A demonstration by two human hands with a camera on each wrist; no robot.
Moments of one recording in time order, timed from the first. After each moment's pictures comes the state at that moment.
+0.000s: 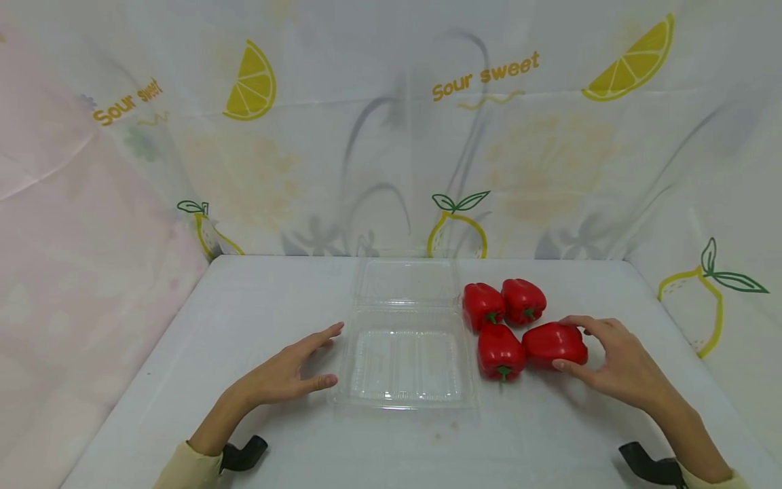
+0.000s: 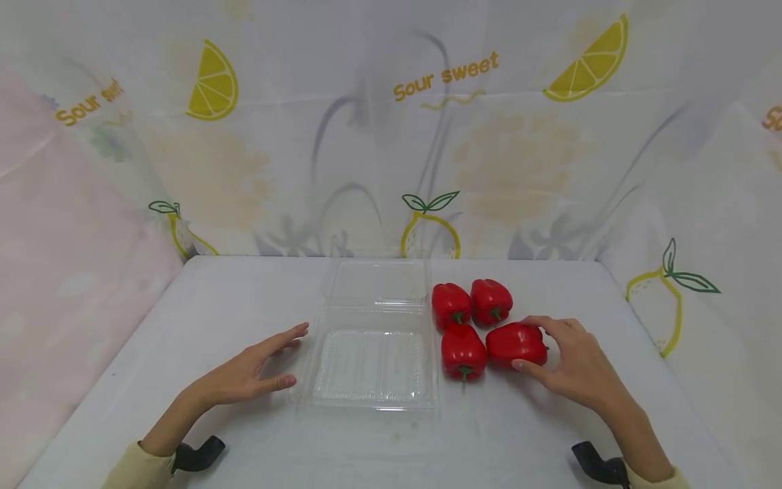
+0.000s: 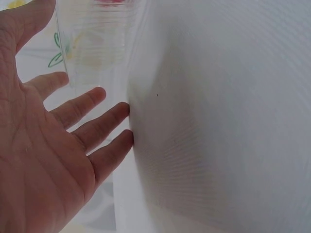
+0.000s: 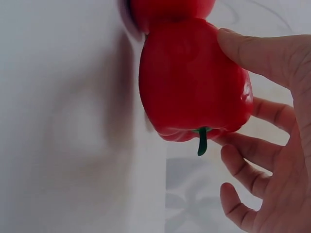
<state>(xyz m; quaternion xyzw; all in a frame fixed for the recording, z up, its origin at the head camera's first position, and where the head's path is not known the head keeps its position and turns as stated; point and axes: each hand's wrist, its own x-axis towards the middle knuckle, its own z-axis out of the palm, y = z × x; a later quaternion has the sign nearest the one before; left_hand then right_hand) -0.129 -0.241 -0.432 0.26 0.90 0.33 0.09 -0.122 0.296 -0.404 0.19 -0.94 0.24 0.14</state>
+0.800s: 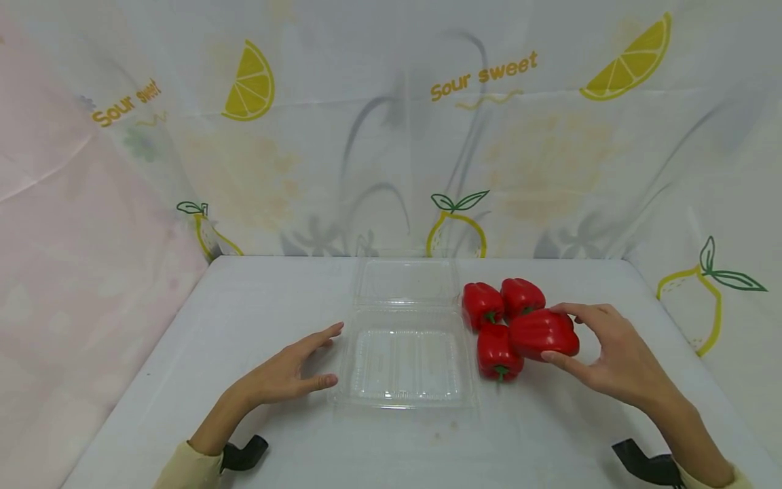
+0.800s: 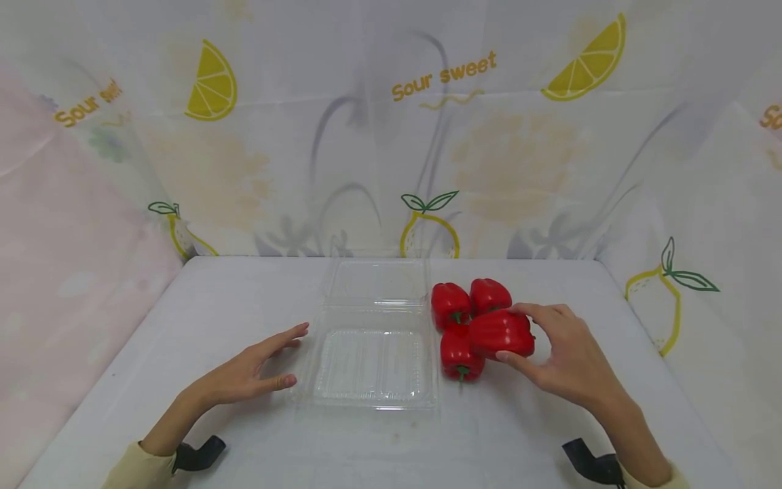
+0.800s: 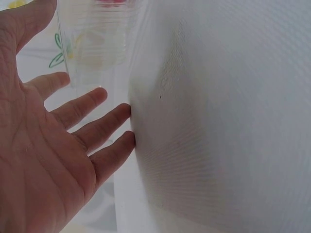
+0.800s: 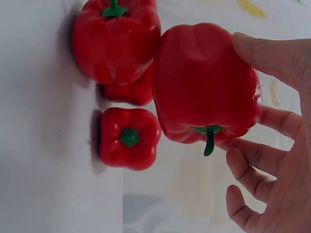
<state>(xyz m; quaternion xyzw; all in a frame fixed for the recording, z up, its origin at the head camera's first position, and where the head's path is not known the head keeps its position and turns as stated) -0.129 -0.239 -0.431 0.26 0.90 0.33 0.10 -0.115 0.270 -0.372 0.21 -0.93 0.24 0.19</state>
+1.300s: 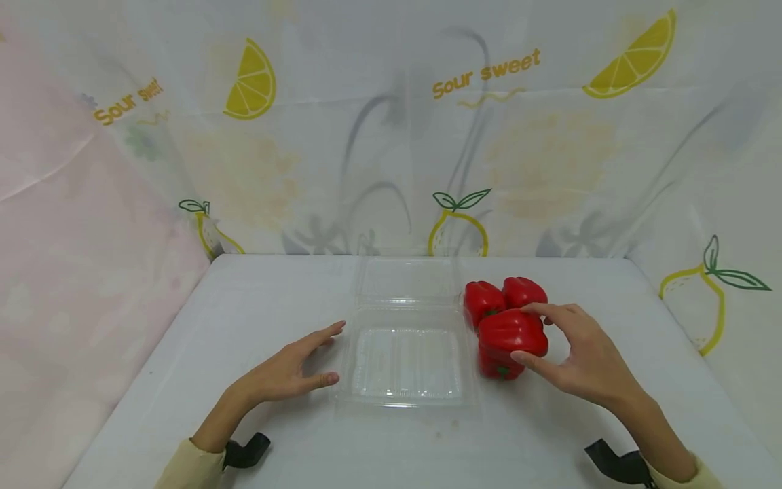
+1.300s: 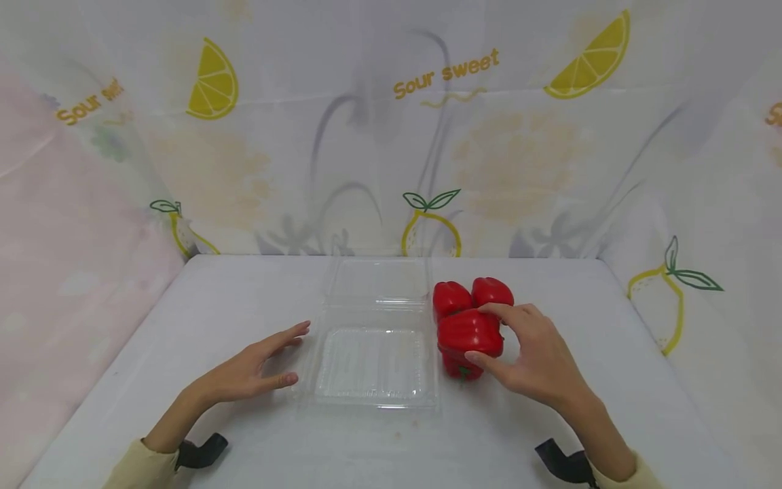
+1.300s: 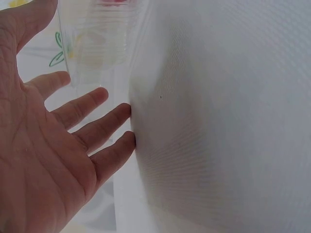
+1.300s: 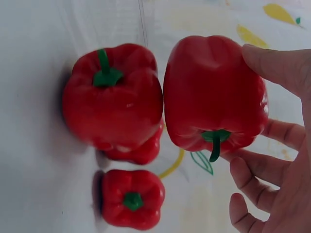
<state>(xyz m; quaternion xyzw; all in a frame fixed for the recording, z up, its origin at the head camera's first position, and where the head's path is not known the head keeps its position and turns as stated) -0.129 -0.240 -0.430 0.25 0.90 0.33 0.10 -0.116 0.233 -0.376 0.22 -0.92 0.27 0.20</state>
